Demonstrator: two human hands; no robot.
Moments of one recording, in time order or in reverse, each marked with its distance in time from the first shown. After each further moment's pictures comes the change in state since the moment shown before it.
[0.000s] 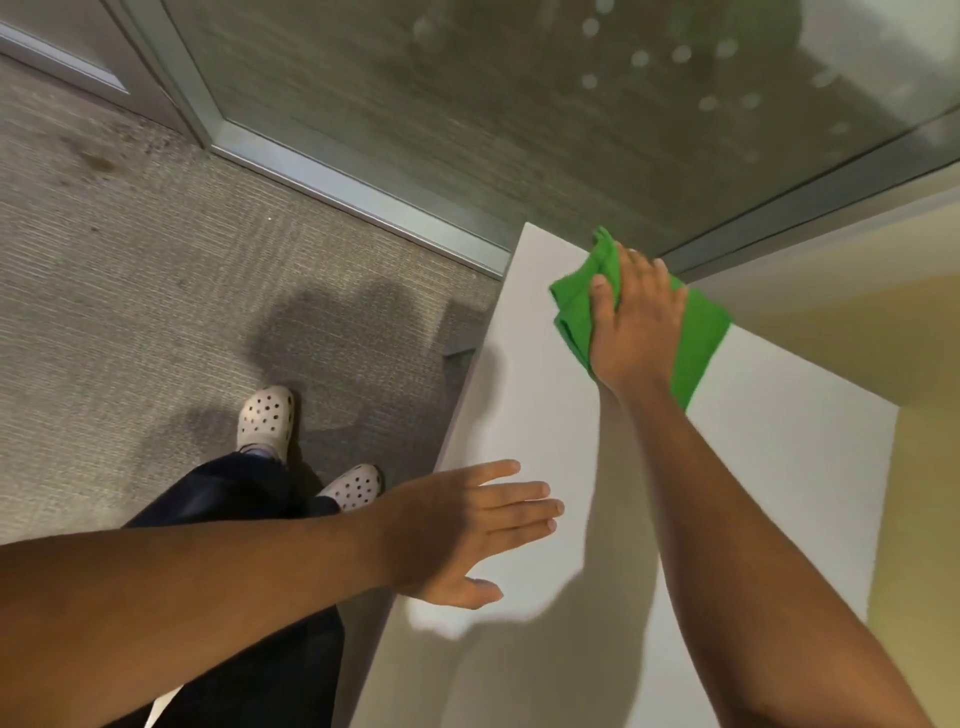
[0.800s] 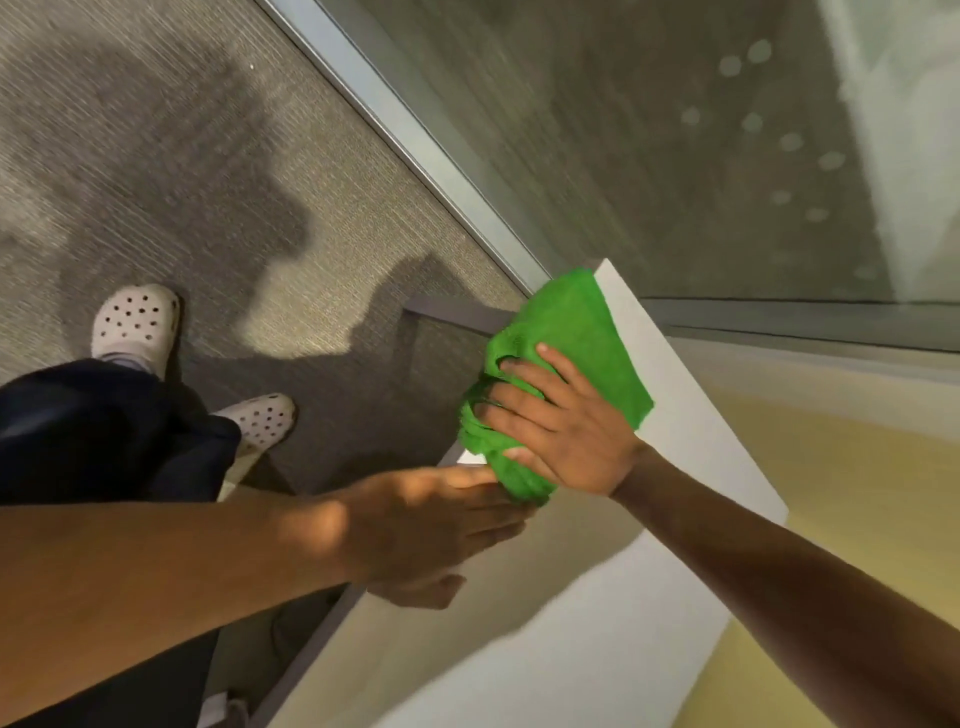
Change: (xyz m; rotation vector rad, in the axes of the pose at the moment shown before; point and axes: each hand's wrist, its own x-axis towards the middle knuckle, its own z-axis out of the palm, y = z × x) left_hand -0.004 -0.018 0.008 0.225 0.075 -0.134; right_hand -0.012 -0.036 0.009 -0.319 -0.370 -1.511
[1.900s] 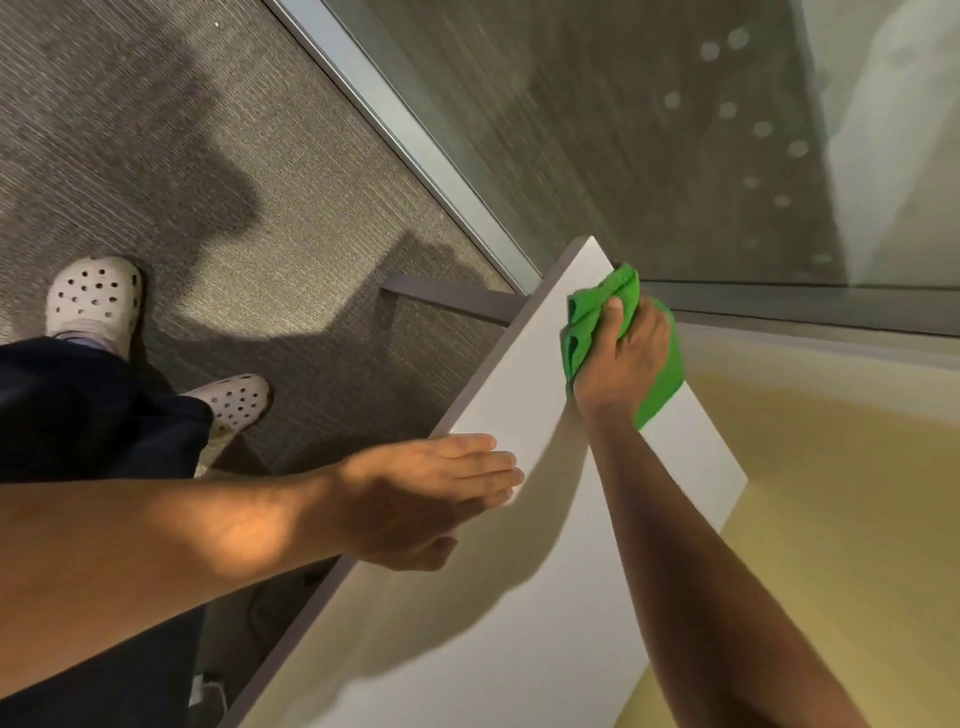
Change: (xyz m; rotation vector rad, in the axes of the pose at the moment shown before) left_hand -0.004 0.003 -0.001 -0.328 0.149 -0.094; right_hand 0.009 0.007 -0.007 0.260 0.476 1.565
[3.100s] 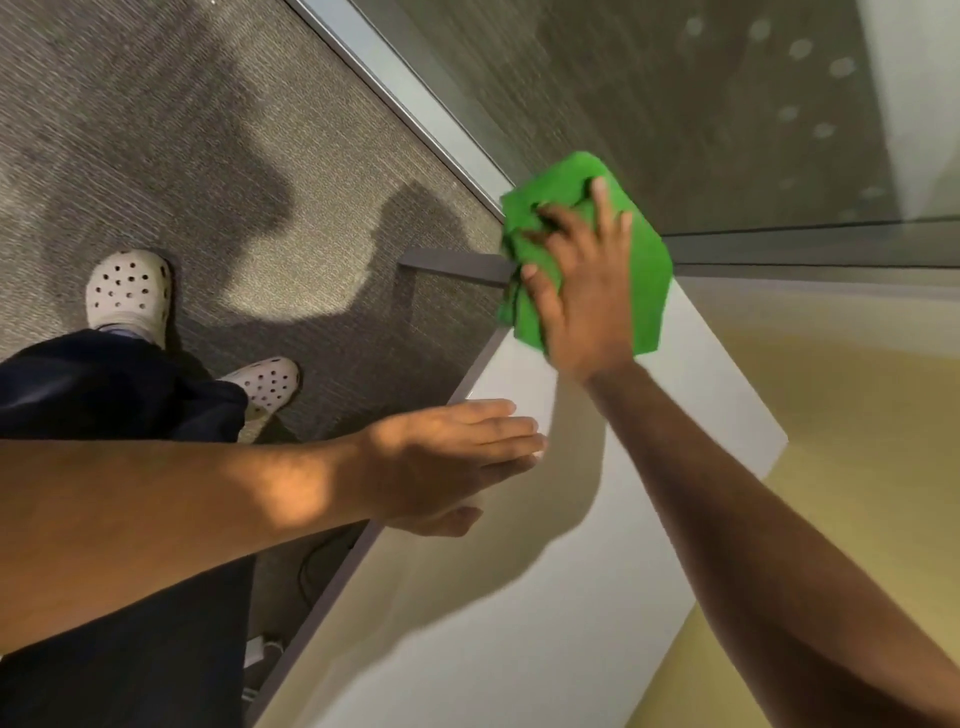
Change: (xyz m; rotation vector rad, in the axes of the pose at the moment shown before) left_hand 0.002 -0.003 0.013 0.046 -0.062 0.027; right_hand -0.003 -0.035 0.005 -0.132 -0.292 -0.737
